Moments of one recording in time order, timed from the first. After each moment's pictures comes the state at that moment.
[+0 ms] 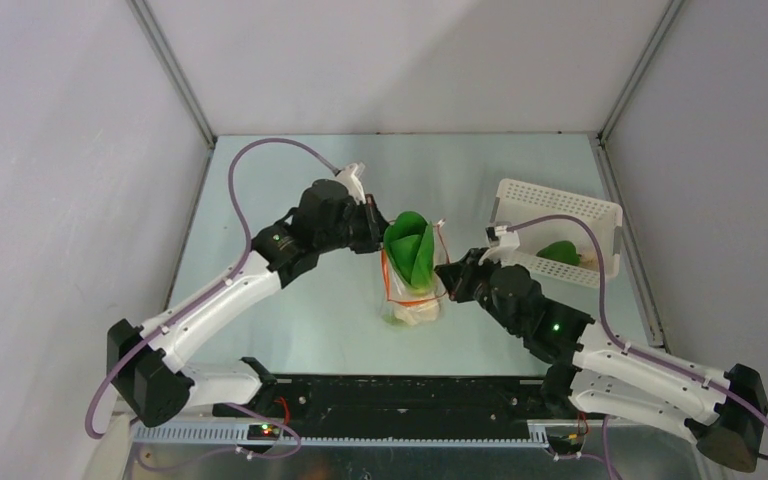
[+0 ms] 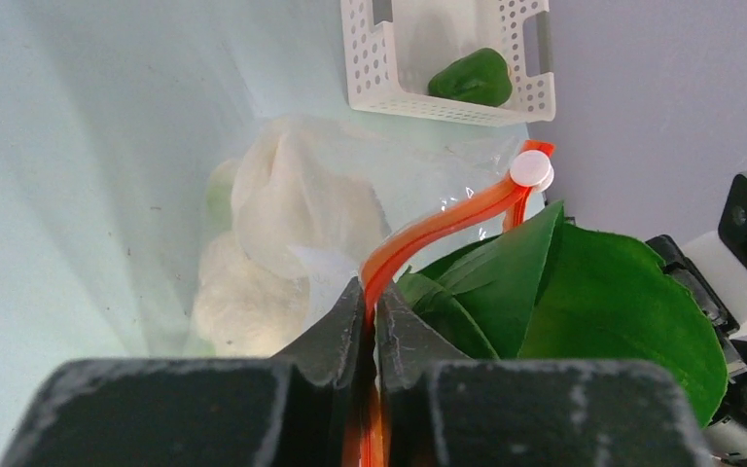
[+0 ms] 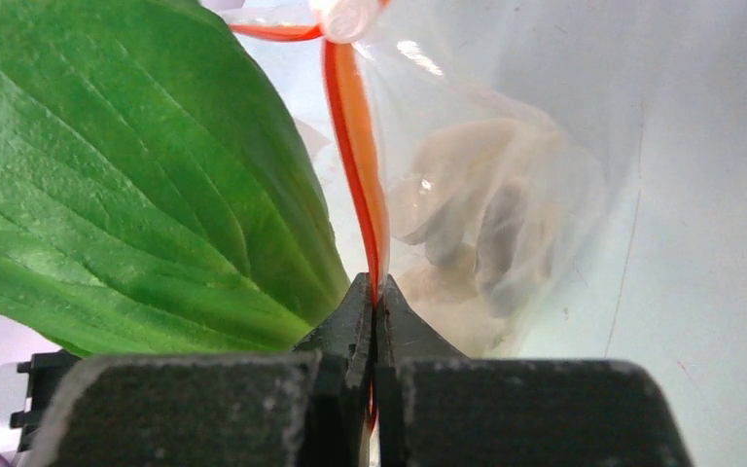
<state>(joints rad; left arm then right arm) -0.70 1.23 1.09 -0.36 0.16 -0.75 1.00 0.81 0.58 -0.01 0.40 0.70</state>
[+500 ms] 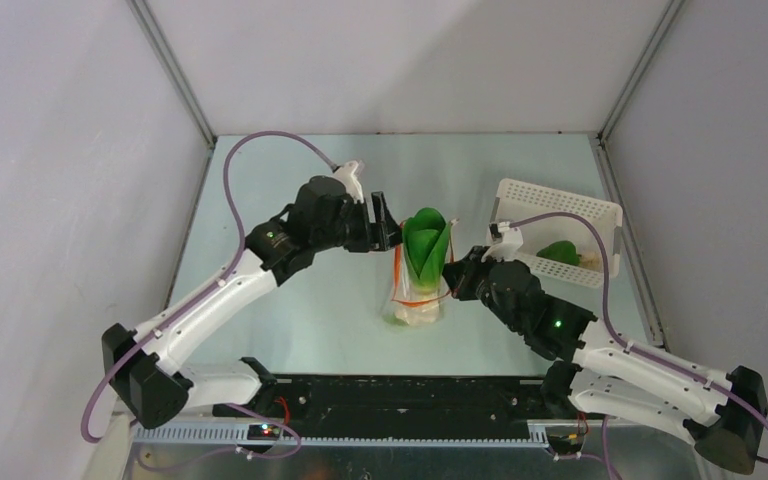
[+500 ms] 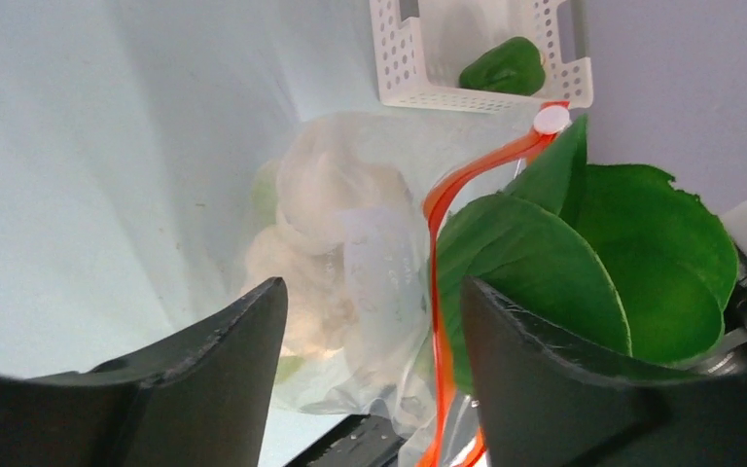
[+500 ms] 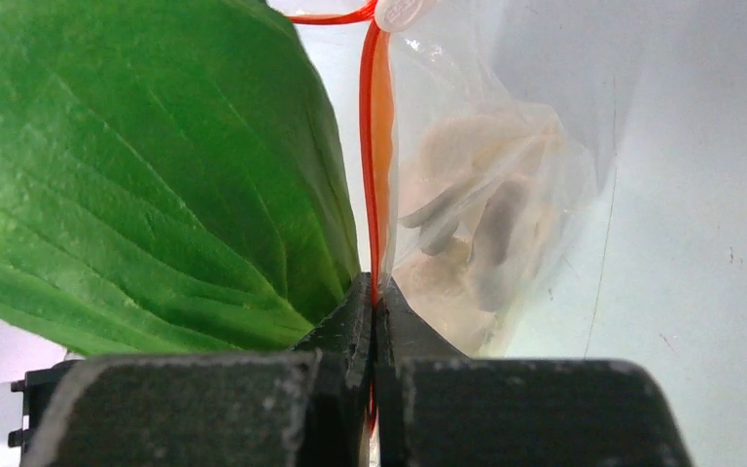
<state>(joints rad) -0.70 1.23 1.16 -0.45 0.13 -0.65 0.98 0.82 0.62 -0.11 0.40 0.75</state>
